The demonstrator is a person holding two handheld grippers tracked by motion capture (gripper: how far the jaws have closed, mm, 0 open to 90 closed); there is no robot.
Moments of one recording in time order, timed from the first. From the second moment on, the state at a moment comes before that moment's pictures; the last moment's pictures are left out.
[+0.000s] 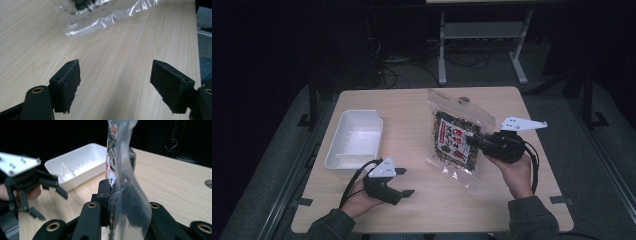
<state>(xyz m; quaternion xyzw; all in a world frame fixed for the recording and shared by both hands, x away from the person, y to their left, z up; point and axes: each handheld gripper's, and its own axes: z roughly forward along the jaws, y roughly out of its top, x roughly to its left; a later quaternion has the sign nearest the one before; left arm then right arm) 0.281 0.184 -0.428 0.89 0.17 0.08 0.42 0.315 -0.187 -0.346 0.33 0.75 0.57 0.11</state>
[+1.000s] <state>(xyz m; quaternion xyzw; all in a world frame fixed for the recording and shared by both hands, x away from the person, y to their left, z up) 0.259 0.215 -0.435 0.90 0.17 0.10 0.39 0.342 -0.109 -0.320 0.35 0.71 0.60 0.15</state>
